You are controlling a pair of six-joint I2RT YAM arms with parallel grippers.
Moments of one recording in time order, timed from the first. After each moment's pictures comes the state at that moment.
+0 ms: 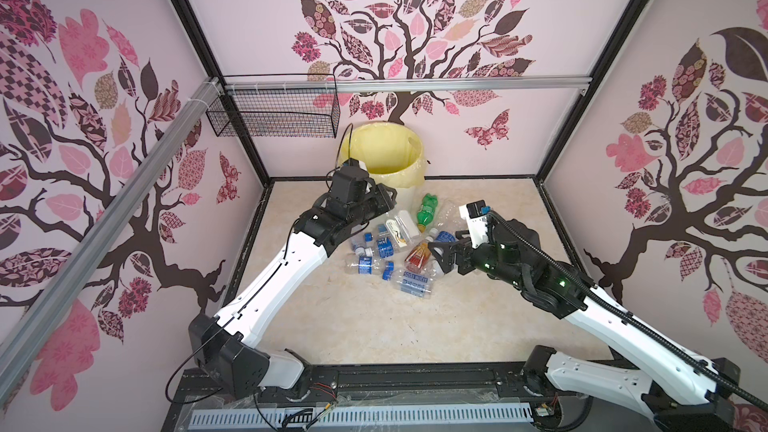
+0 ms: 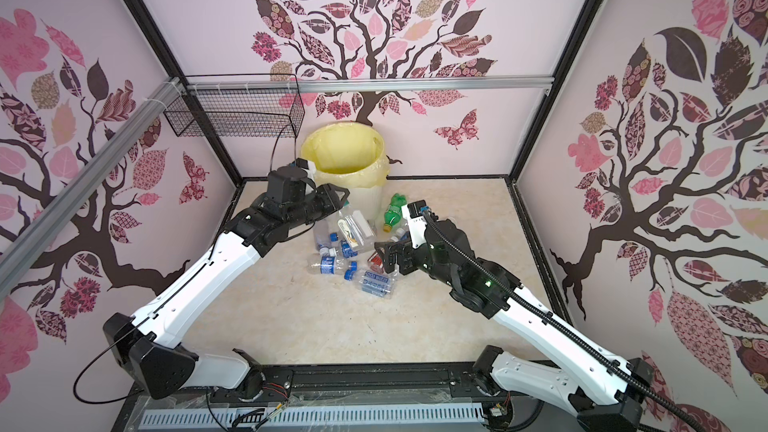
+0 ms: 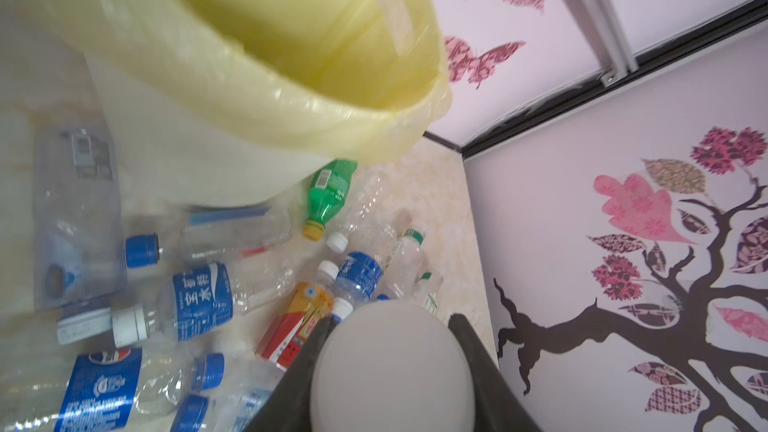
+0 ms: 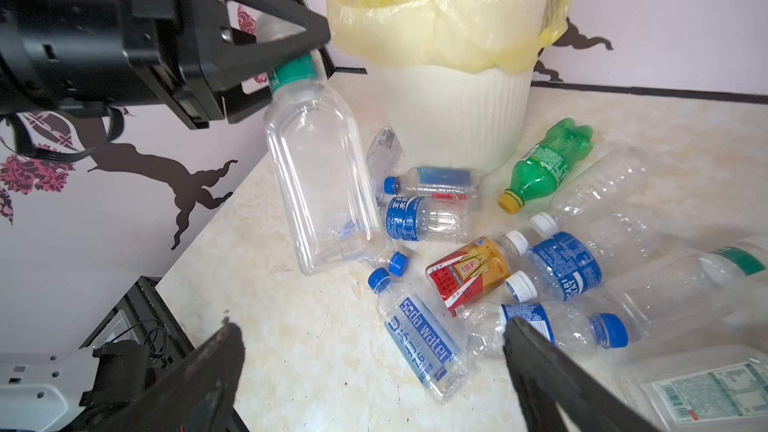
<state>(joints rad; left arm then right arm) -0.55 1.41 1.52 -0.53 0.00 -0.79 0.80 0.98 1.09 -0.47 0.07 0.38</state>
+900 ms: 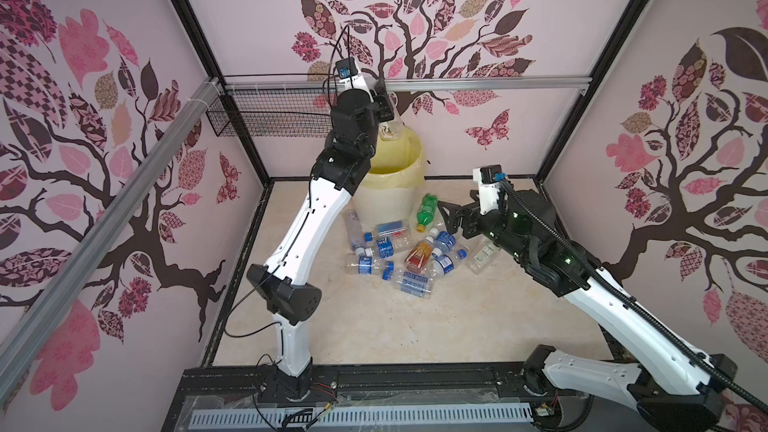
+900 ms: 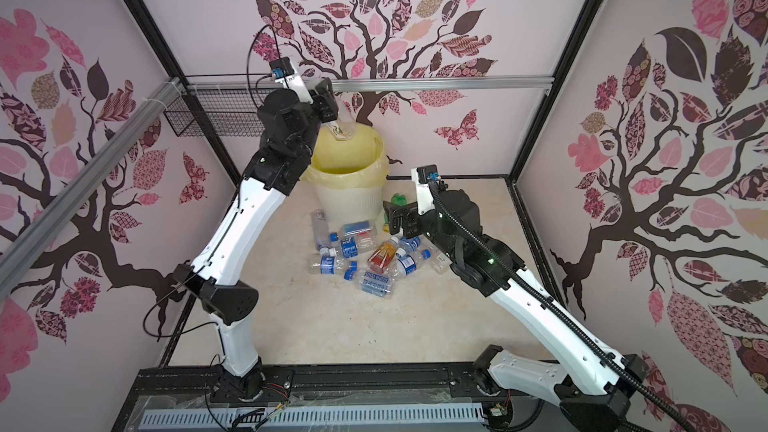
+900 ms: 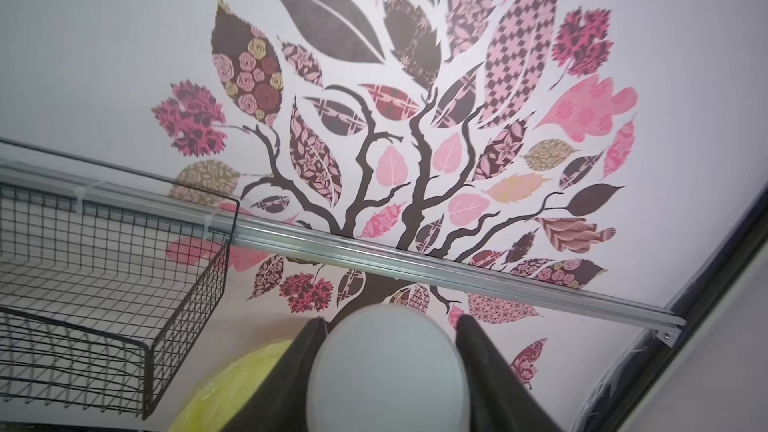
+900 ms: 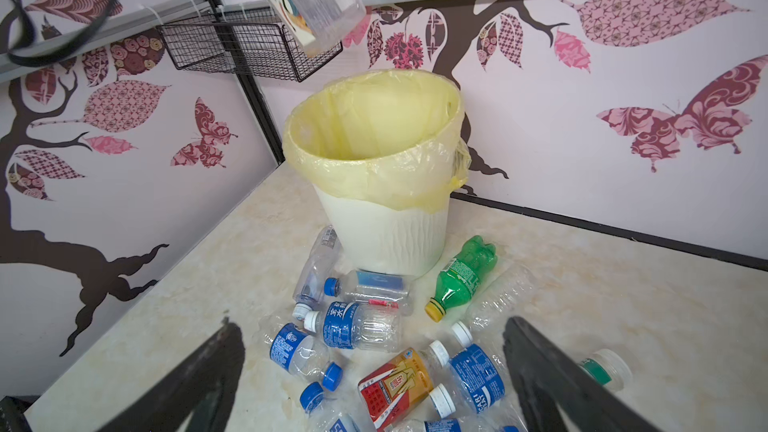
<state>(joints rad) -0.49 1.98 2.42 -0.30 -0.44 -0.27 0.68 1.10 1.28 -0.39 0.15 0.21</state>
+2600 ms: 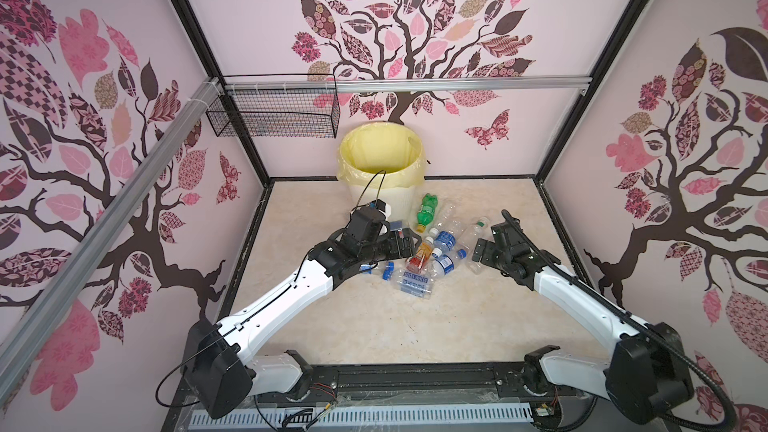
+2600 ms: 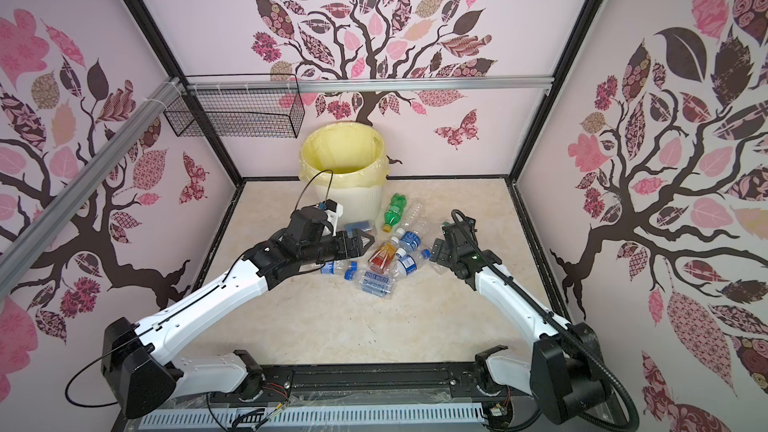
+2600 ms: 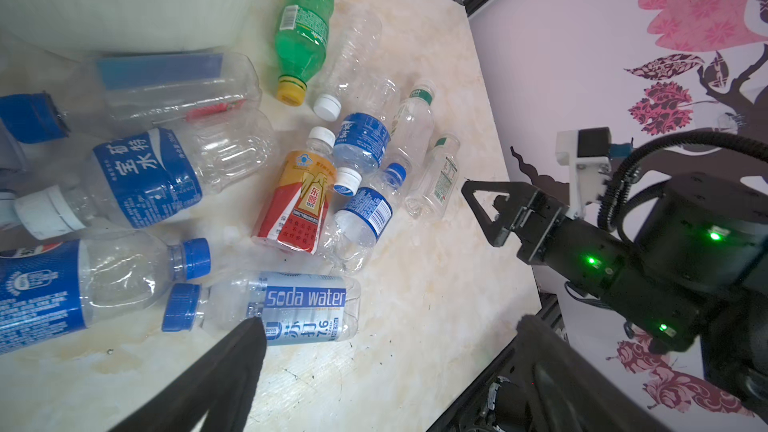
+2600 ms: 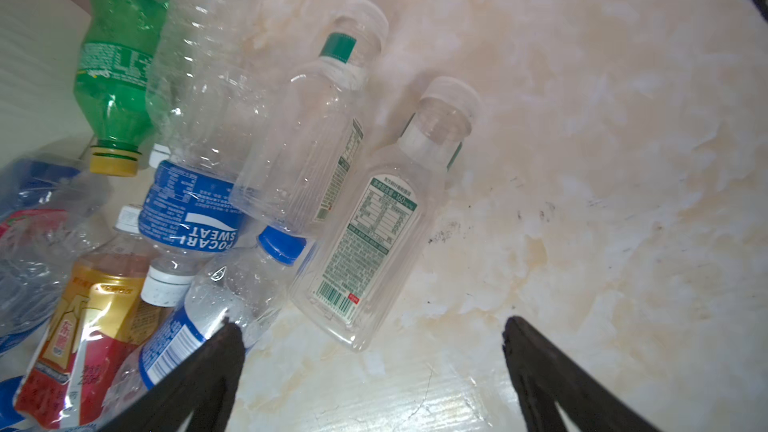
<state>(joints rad) -0.72 1.31 1.11 -0.42 0.16 -0.74 0.32 1.25 0.79 -0.47 0.24 0.60</state>
